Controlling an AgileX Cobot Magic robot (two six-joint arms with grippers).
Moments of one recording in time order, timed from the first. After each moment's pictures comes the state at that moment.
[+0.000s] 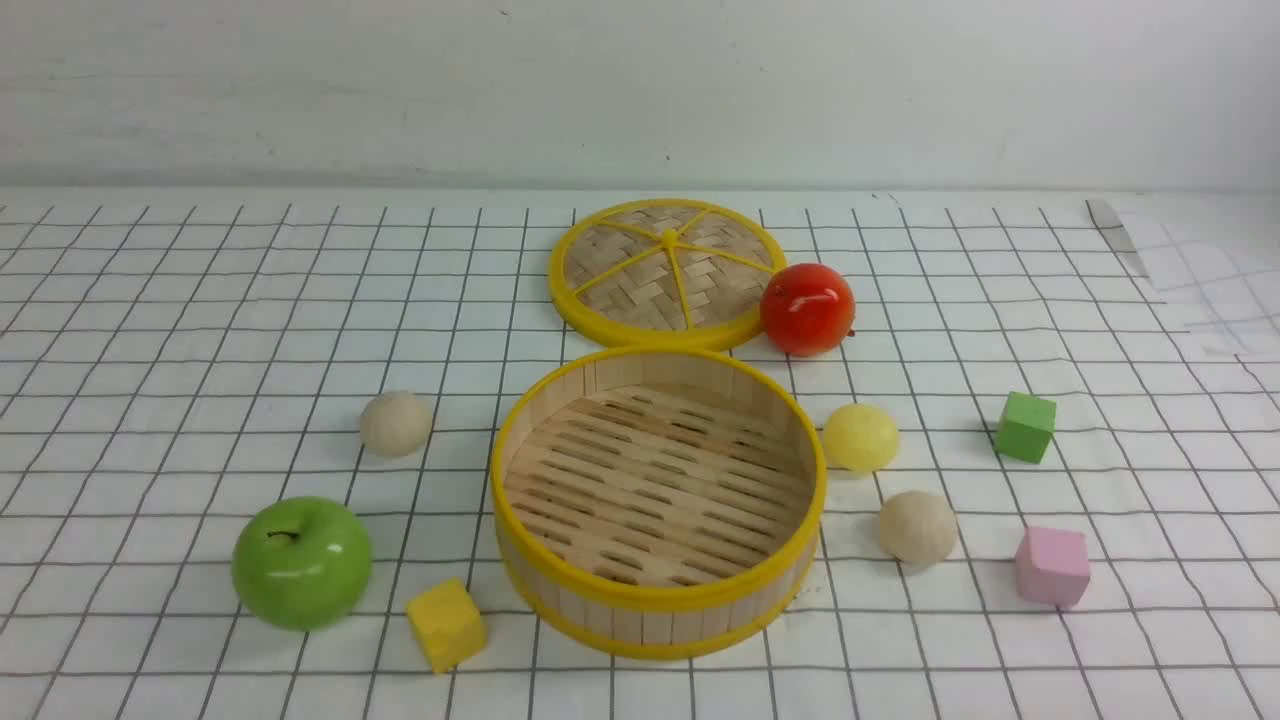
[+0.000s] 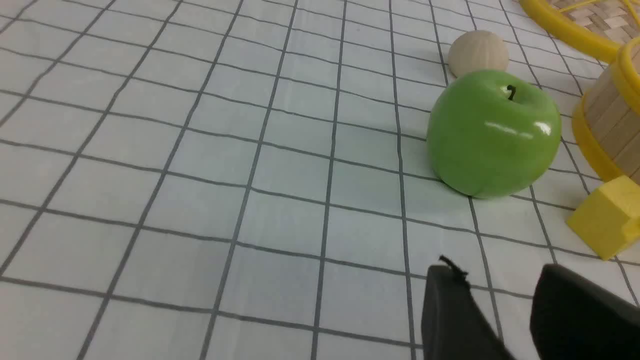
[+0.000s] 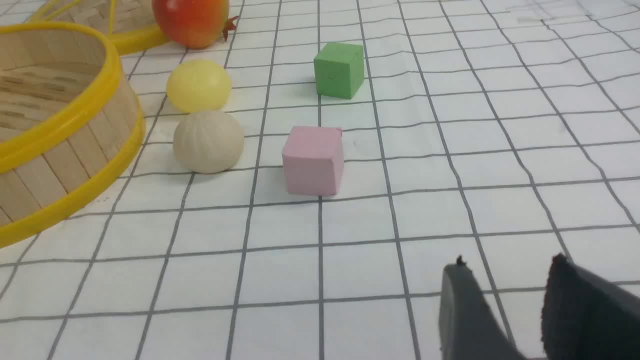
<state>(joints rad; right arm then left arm) 0.04 -0.01 0.02 -0.06 0.38 0.15 -0.05 -0.01 0.03 0.07 0.39 -0.32</state>
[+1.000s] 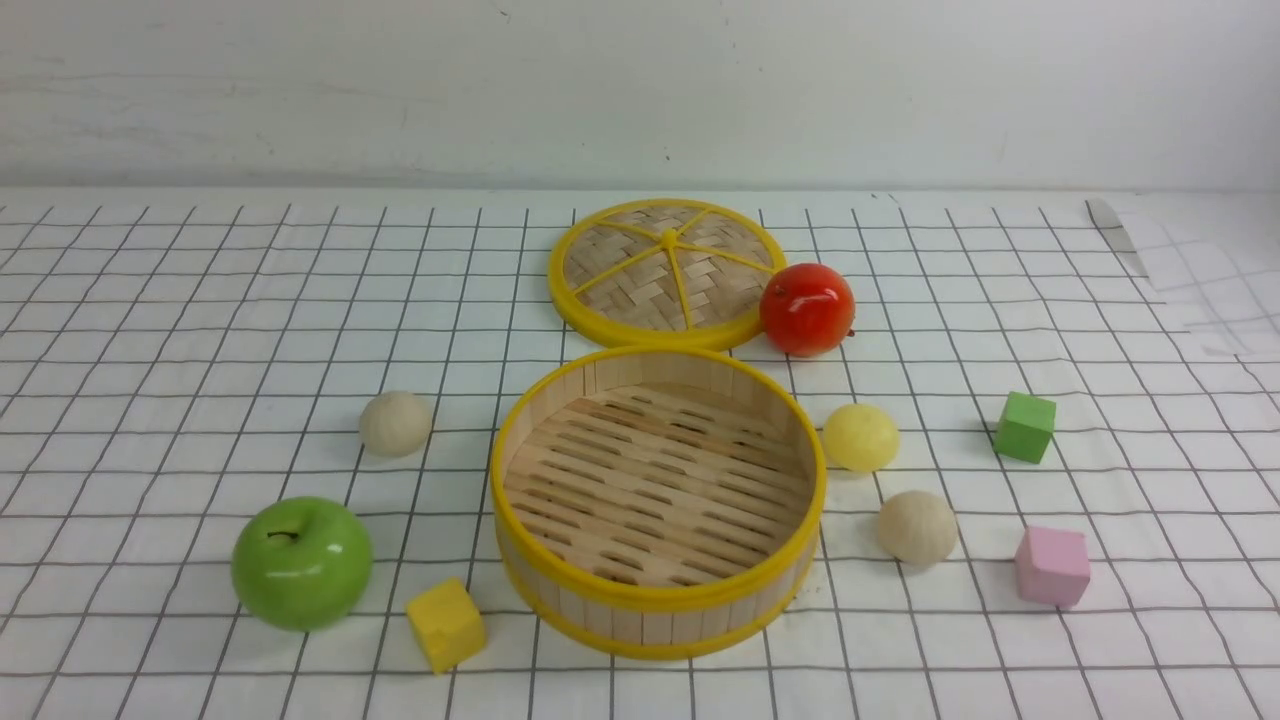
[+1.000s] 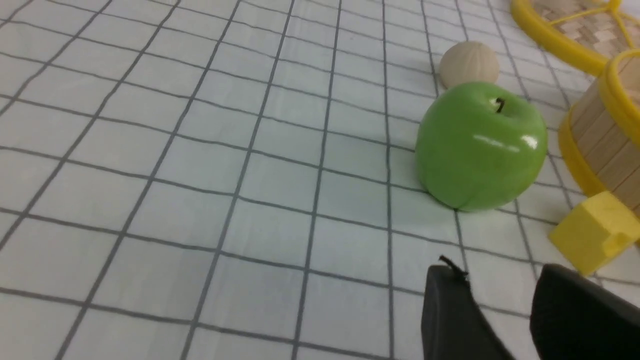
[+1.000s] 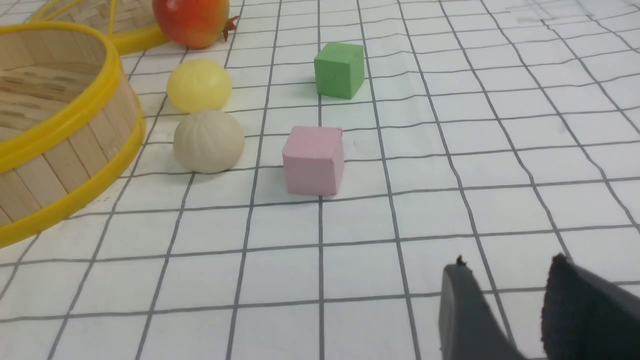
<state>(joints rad) 0.04 -0.01 0.02 -0.06 0.38 0.15 -0.05 -0.01 0.03 0.02 0.34 -0.33</state>
